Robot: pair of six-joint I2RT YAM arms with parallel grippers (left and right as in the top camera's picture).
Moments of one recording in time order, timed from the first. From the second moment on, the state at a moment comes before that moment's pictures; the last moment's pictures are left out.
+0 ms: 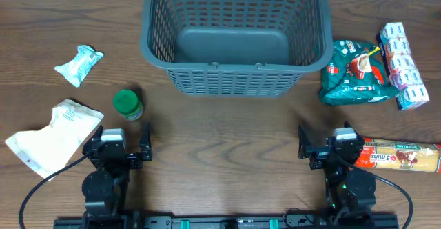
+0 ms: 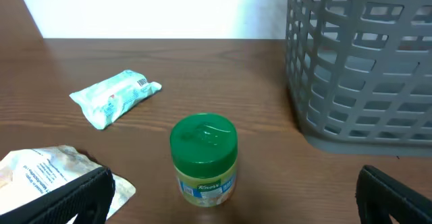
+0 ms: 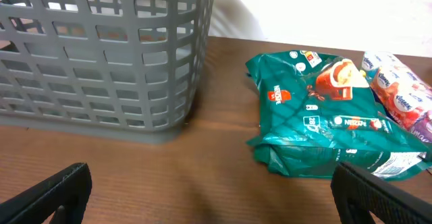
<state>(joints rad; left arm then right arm) 0.01 0.01 0.09 -0.30 -0.01 0.01 0.11 0.01 0.10 -0.30 0.05 -0.03</state>
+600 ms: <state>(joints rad) 0.01 0.01 0.09 -0.30 -0.01 0.01 0.11 0.11 0.23 -0.36 0.13 0.05</state>
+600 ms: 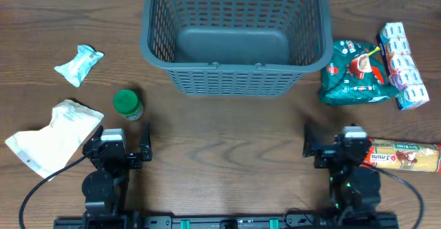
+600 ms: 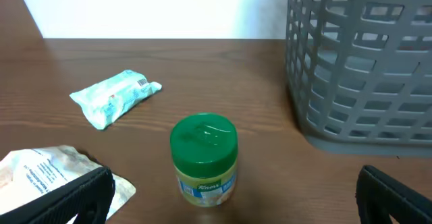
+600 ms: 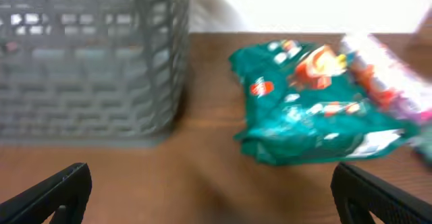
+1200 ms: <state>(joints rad) 0.01 0.01 0.09 -0.30 -0.01 0.01 -0.13 1.15 1.63 -1.10 0.13 0.00</state>
